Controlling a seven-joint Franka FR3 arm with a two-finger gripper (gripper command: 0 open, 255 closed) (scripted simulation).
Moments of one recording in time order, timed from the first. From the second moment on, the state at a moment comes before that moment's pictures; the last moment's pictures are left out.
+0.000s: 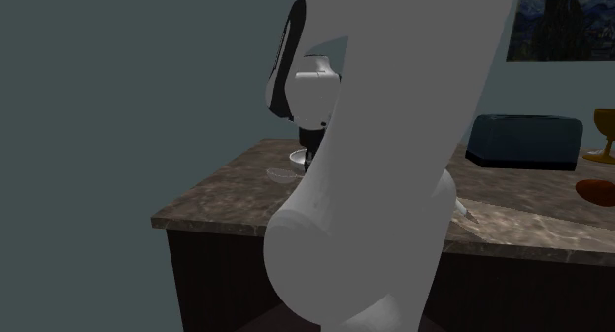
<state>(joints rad) 0.12 -0.14 -0.66 -2.46 -0.14 2.46 -1.20</state>
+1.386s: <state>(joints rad) 0.09 -0.32 -0.60 -2.31 -0.22 2.15 -1.14</state>
